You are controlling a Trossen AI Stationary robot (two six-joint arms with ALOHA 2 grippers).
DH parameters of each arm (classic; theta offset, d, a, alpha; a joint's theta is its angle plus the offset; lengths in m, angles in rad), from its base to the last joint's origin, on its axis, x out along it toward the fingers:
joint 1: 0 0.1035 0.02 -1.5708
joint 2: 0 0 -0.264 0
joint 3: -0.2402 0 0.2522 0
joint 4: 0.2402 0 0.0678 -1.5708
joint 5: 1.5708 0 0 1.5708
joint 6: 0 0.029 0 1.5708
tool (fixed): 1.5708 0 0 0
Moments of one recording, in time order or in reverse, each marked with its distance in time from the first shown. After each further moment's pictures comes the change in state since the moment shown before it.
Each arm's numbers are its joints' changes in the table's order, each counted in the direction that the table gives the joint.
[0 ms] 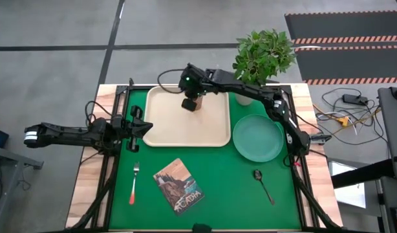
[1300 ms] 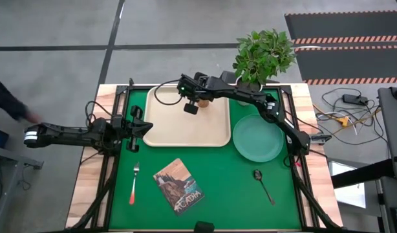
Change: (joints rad) left arm 0.000 0.003 0.001 0.001 0.000 0.000; right arm 0.018 0.085 0.000 0.076 0.246 -0.019
